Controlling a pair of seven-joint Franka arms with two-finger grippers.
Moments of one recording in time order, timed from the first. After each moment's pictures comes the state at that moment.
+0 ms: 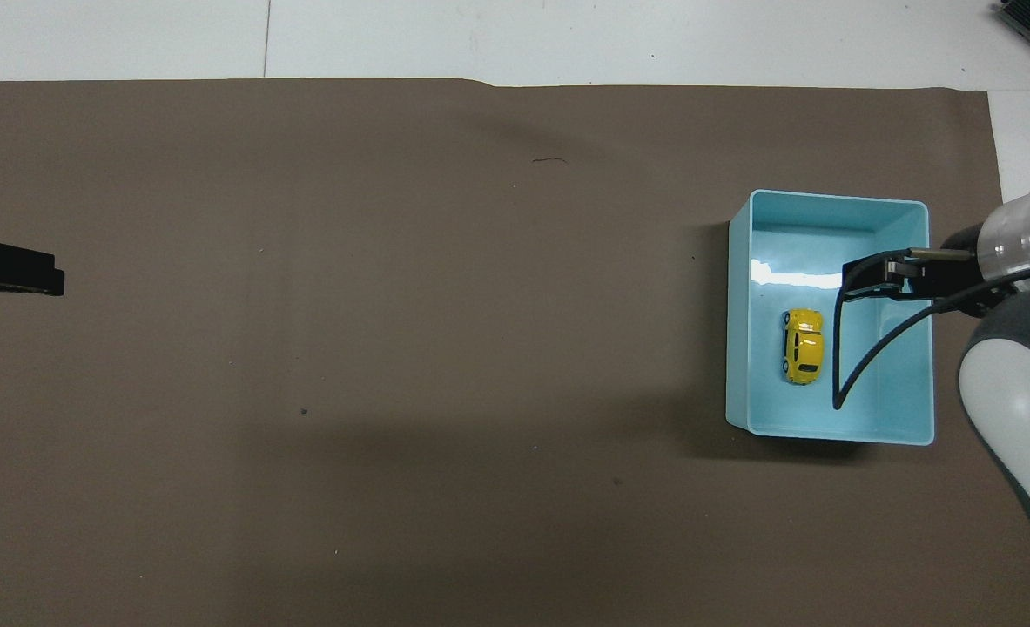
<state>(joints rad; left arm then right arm) -0.03 -0.07 -0.03 -1.58 0.01 1.58 -0.04 -0.26 -0.03 0.29 -1.73 0.00 1.70 0.18</state>
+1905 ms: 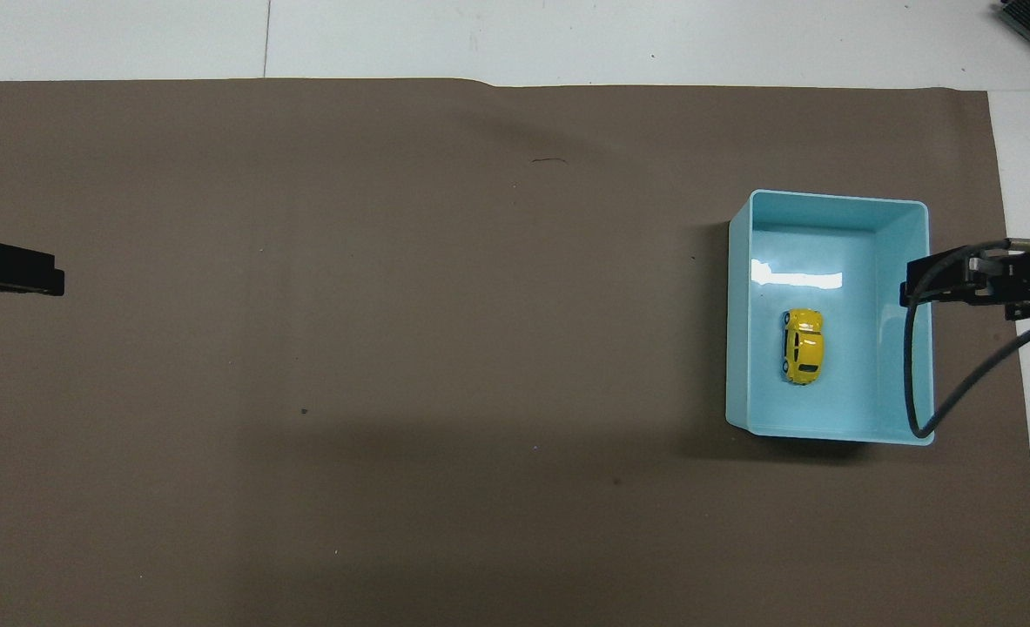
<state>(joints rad) -0.03 -0.07 -0.03 -1.58 0.01 1.58 -0.04 0.02 -0.04 0.01 -1.56 0.00 1.53 0.18</state>
